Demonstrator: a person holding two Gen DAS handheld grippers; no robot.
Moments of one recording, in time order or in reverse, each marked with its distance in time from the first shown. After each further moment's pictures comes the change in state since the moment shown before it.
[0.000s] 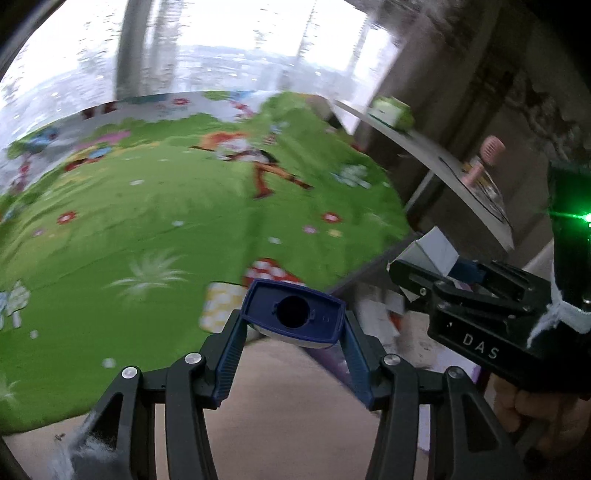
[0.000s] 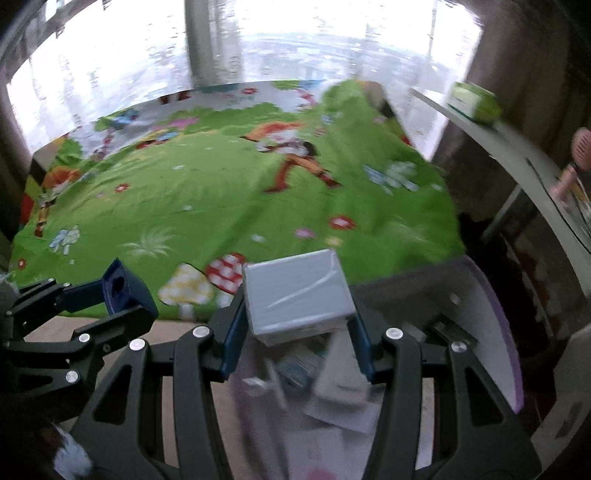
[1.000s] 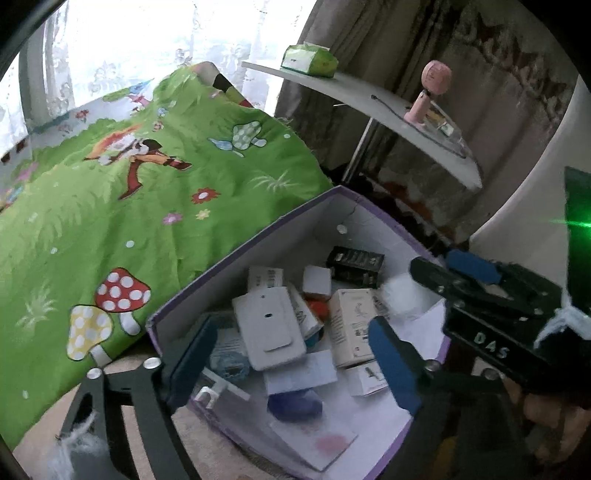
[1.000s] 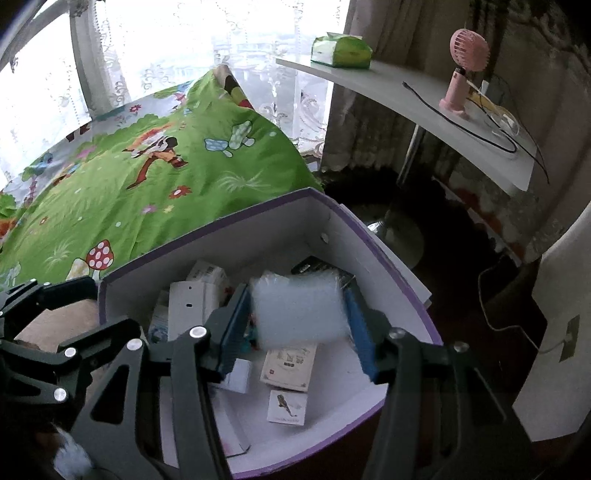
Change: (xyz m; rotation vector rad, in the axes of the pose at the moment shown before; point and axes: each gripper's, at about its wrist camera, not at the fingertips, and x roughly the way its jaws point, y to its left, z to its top) left arm 0.063 -0.124 0.002 0.196 0.120 -0.046; right arm -0.028 -0.137 -0.066 0.249 0.029 -0.196
